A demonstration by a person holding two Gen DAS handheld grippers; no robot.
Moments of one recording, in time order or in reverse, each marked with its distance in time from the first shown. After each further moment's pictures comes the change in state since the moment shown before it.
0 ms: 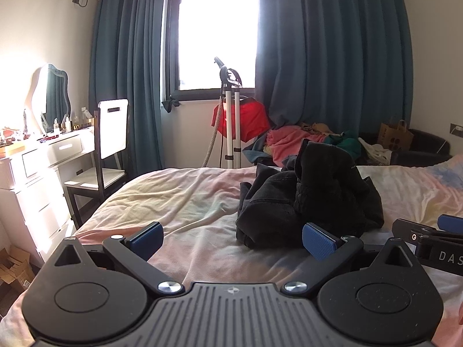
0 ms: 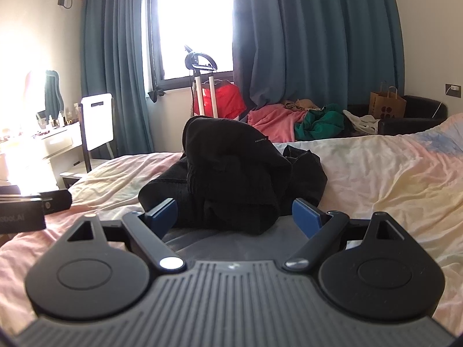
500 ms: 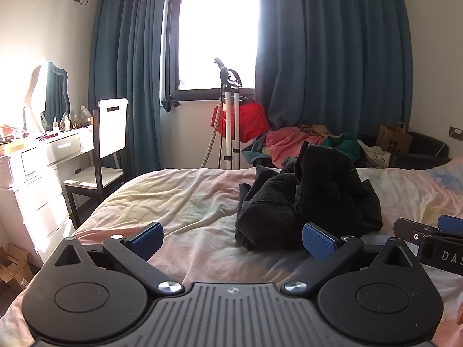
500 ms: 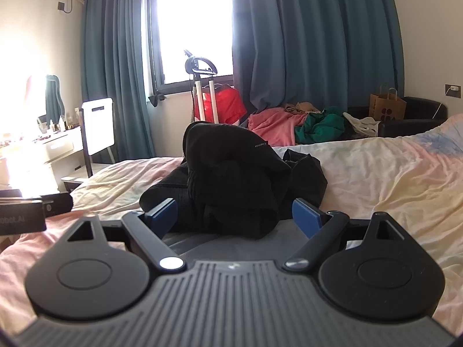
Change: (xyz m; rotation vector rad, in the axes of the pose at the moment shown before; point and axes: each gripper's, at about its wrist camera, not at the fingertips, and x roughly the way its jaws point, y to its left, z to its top) left arm 0.000 0.001 0.002 -0.016 -0.002 -0.011; right arm -0.004 0.000 0.000 0.004 -0.019 0.007
